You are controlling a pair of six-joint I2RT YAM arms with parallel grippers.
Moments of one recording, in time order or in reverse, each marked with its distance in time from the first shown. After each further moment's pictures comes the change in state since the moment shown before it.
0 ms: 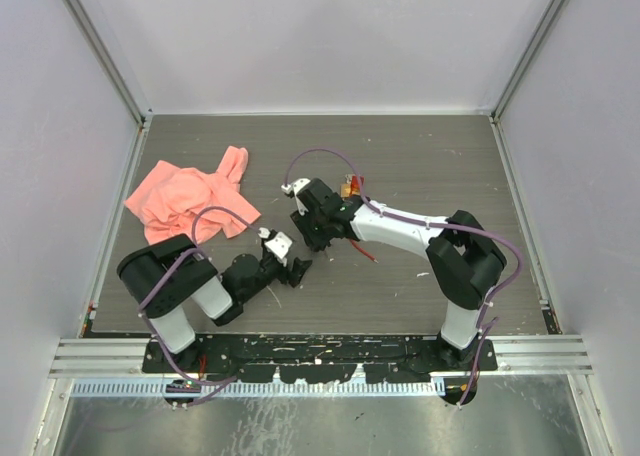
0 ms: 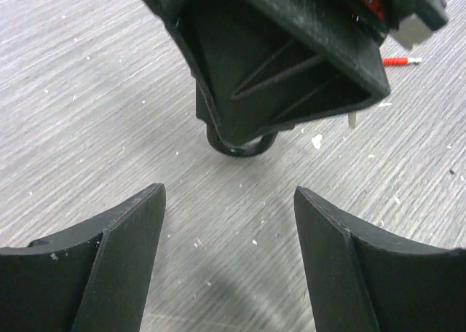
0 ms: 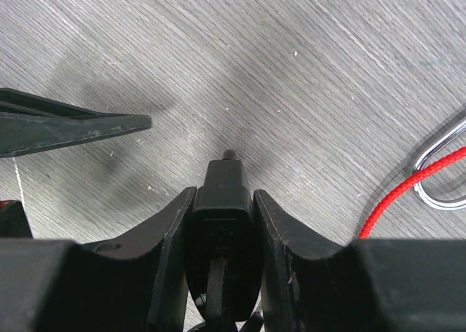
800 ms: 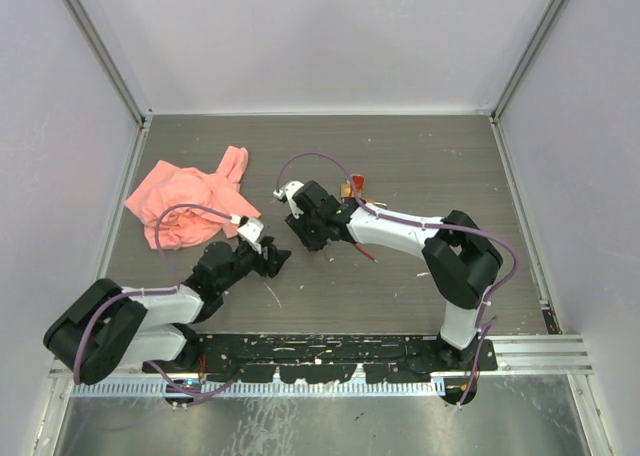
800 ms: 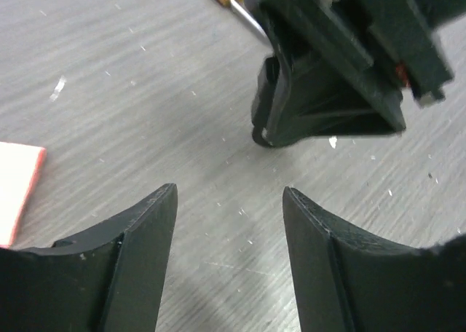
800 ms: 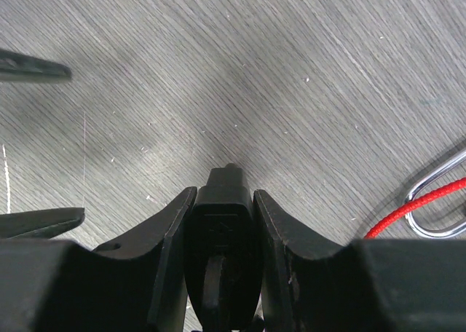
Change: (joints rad) left arm 0.192 -0.527 -0.053 -0.490 0.168 -0.084; right arm 0.026 0.020 -0.001 0.037 0.012 -0.110
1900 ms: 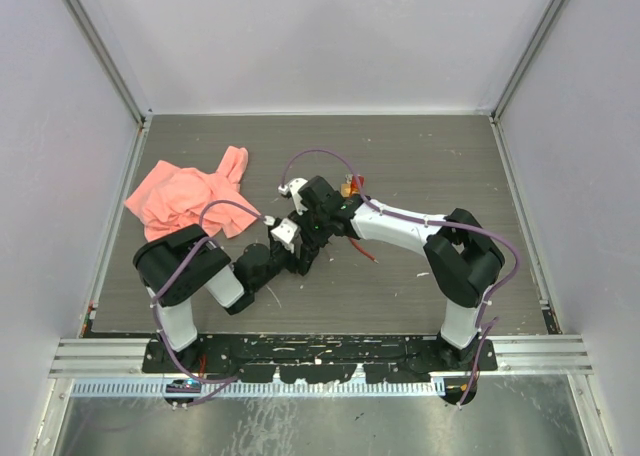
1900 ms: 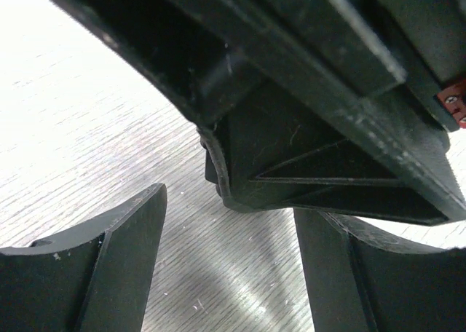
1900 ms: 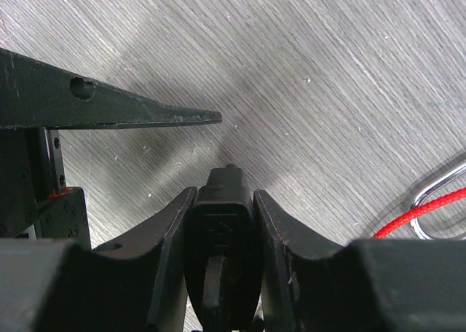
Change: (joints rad) left arm -0.167 0.627 0.171 0.461 -0.201 -0.007; right arm -0.041 -0.001 -0.005 0.006 -0.088 0.002
